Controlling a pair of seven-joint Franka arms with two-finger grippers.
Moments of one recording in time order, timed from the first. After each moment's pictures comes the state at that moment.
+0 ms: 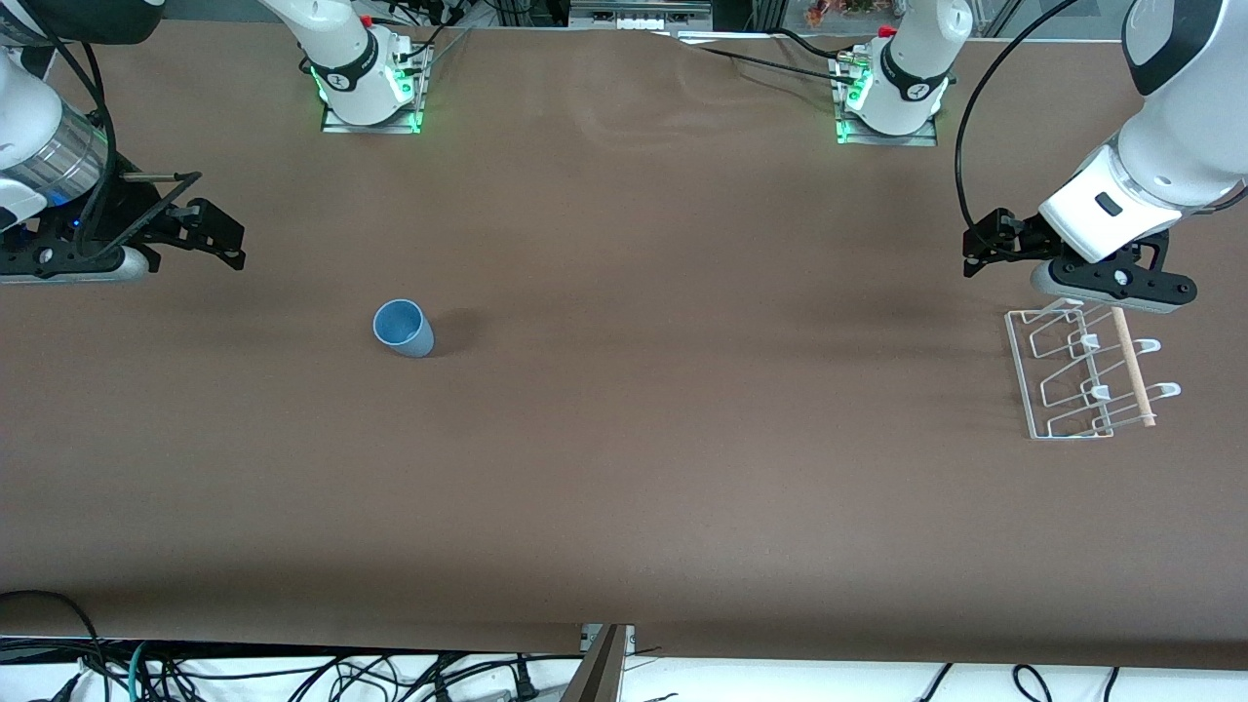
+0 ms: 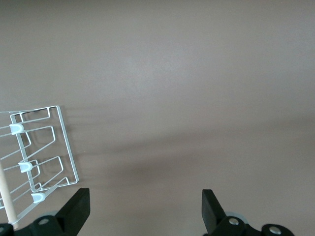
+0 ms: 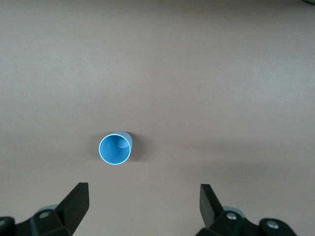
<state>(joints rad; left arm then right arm) -0.02 0.03 -0.12 -1.68 -0.02 1.71 0.02 0.05 0.03 0.07 -1.62 -0.02 1.69 0.09</state>
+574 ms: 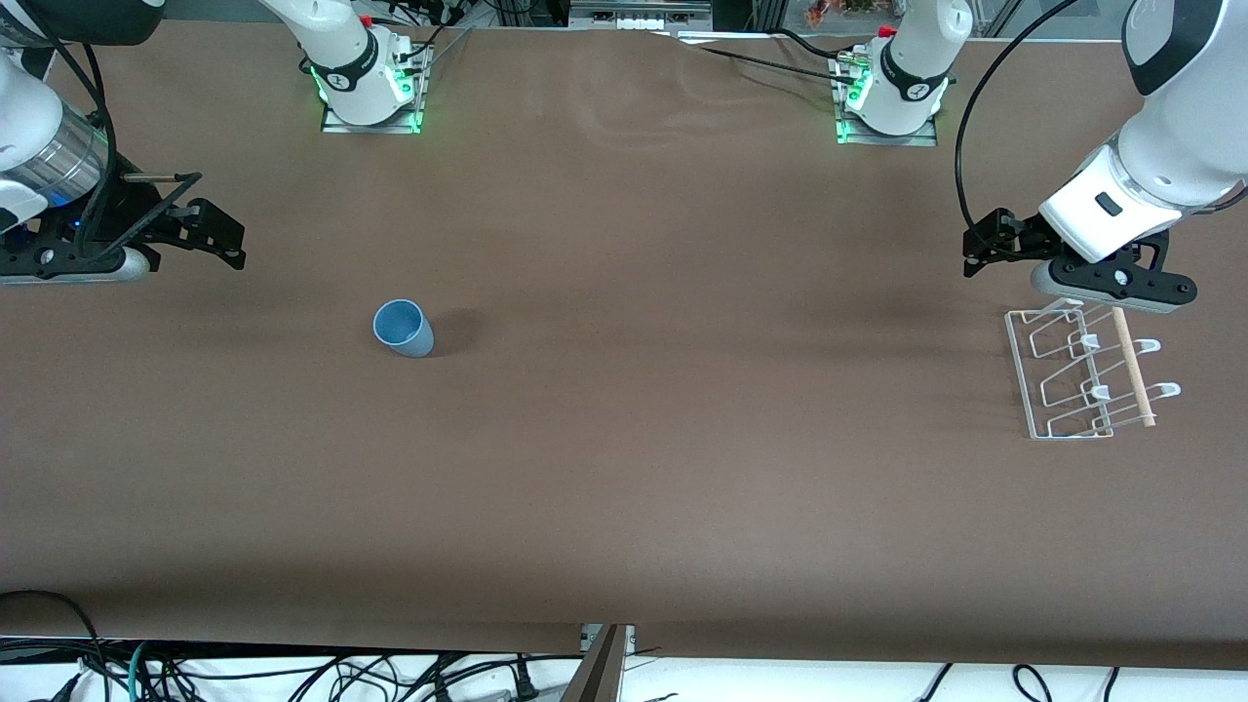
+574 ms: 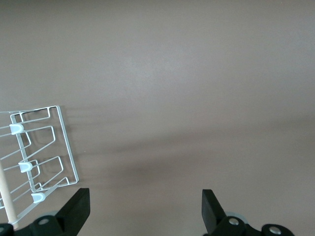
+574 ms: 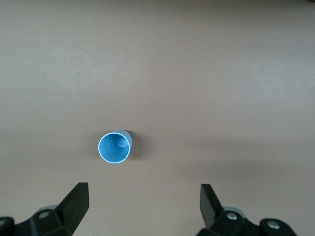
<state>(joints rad) -0.02 0.03 -0.12 -1.68 -0.02 1.71 0.02 0.05 0.03 0.07 -1.62 -0.02 1.68 0.09</state>
